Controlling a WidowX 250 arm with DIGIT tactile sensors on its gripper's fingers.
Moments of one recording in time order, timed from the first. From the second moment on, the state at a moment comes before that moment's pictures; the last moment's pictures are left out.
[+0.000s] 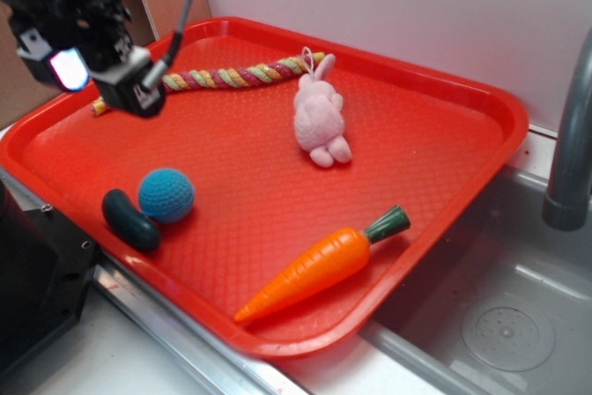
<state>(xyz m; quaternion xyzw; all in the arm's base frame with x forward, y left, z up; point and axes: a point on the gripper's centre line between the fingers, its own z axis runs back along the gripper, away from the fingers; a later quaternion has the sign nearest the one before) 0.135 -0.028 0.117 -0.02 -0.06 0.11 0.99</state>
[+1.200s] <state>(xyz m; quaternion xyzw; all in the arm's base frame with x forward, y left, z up) 0.153 -0.037 0.019 -0.04 0.00 0.09 1.00</state>
